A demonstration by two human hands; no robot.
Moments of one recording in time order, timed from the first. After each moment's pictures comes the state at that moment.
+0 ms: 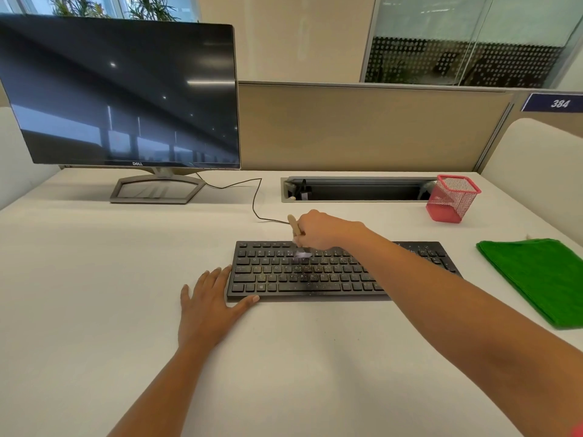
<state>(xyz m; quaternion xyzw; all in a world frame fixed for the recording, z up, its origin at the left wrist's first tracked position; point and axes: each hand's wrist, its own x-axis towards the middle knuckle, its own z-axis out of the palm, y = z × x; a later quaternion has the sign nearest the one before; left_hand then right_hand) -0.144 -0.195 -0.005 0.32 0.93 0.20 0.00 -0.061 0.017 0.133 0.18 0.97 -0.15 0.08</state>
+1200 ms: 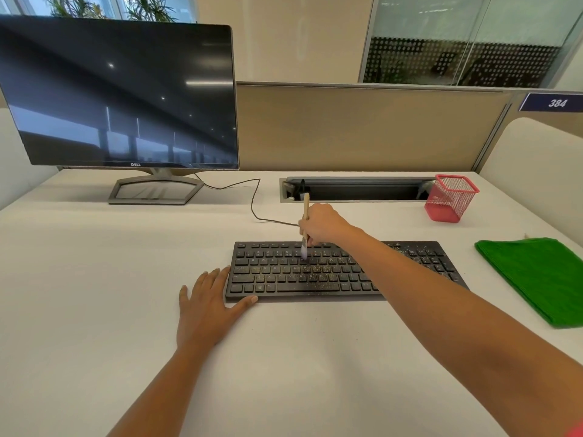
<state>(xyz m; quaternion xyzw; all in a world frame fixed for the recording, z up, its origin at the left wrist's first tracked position) -0.144 -0.195 -0.004 0.33 0.92 0.20 0.00 -0.070 0.025 0.122 0.33 0.89 -0.31 -0.03</state>
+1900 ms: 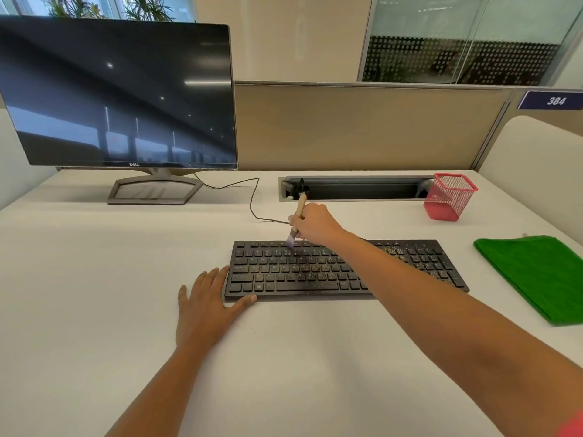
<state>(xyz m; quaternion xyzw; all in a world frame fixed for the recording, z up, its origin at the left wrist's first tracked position) -0.143 -0.195 -0.004 0.32 0.93 0.20 0.00 -0.075 0.016 0.116 0.32 0.87 -0.35 -0.10</state>
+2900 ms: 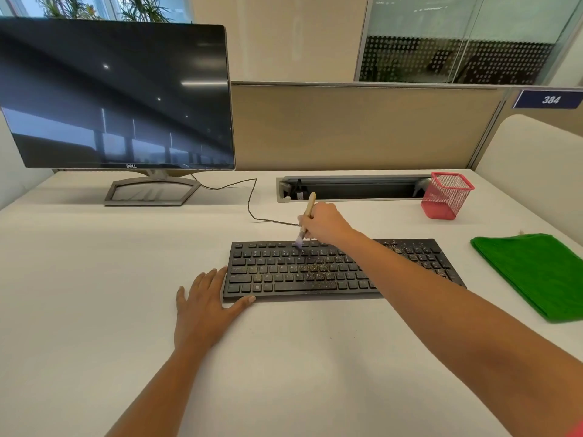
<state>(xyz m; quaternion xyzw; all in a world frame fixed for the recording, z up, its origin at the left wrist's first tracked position) -0.145 -0.195 -0.005 0.32 0.93 0.19 0.00 -0.064 0.031 0.114 0.34 0.87 -0.34 -0.11</state>
